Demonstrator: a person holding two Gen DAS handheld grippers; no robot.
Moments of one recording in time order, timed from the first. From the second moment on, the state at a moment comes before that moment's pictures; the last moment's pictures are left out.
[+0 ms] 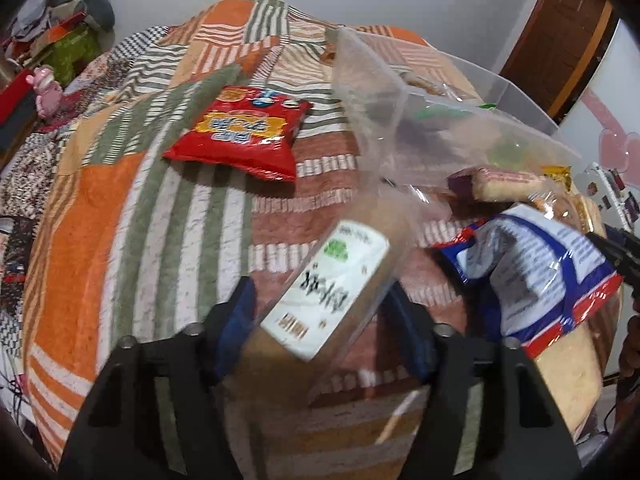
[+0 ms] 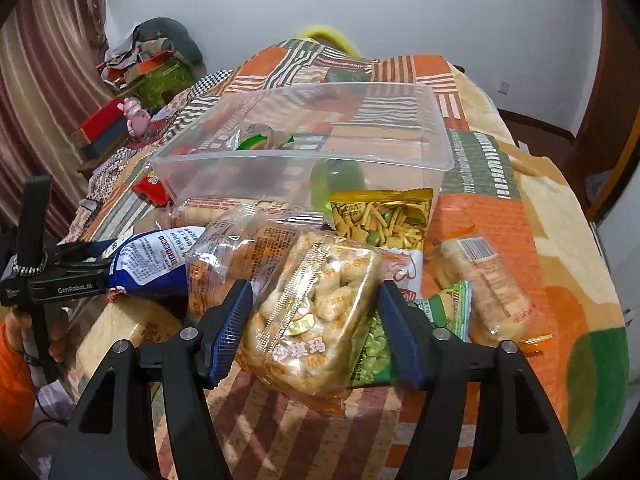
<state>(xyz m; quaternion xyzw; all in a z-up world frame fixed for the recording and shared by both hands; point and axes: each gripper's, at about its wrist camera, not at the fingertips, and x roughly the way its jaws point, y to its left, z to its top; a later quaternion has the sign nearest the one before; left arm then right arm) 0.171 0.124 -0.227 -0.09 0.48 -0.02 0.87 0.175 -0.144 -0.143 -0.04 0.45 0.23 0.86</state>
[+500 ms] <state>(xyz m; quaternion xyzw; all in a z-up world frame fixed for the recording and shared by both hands) 0.154 0.103 -0.220 -0.06 0.49 -0.02 0.87 0.159 -0.154 -0.139 -0.05 0.45 0.24 0.86</state>
